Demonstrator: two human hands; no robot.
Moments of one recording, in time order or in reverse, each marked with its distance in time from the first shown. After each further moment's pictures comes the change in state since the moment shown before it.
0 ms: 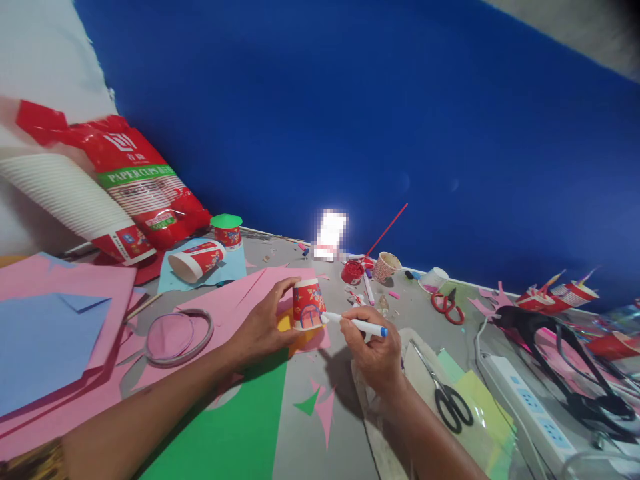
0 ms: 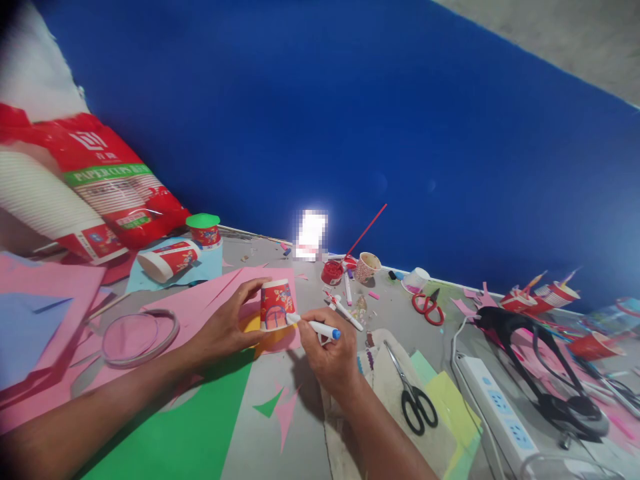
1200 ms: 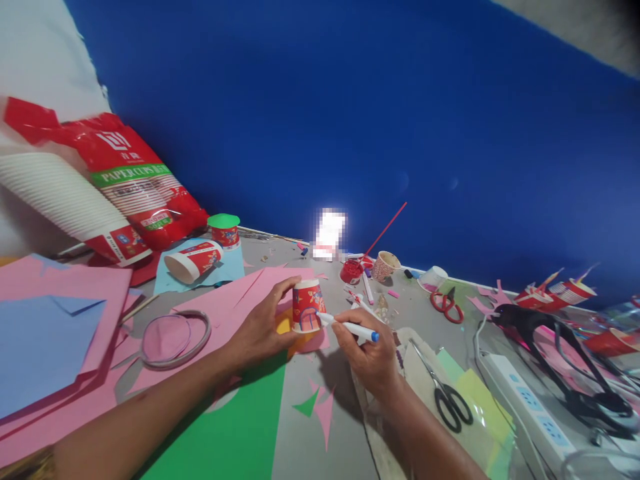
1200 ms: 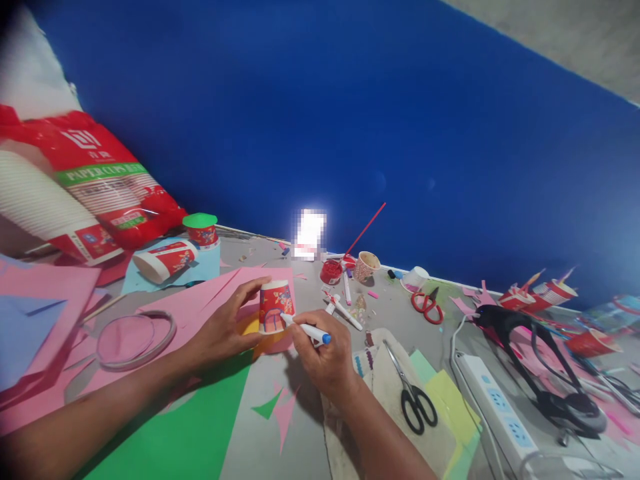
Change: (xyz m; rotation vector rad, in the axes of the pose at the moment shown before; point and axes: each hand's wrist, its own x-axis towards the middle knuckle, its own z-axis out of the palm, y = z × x) left_hand 0.001 -0.003 0.001 -0.005 -0.017 0.038; right_hand 0.000 -0.002 0.000 0.011 -0.029 -0.098
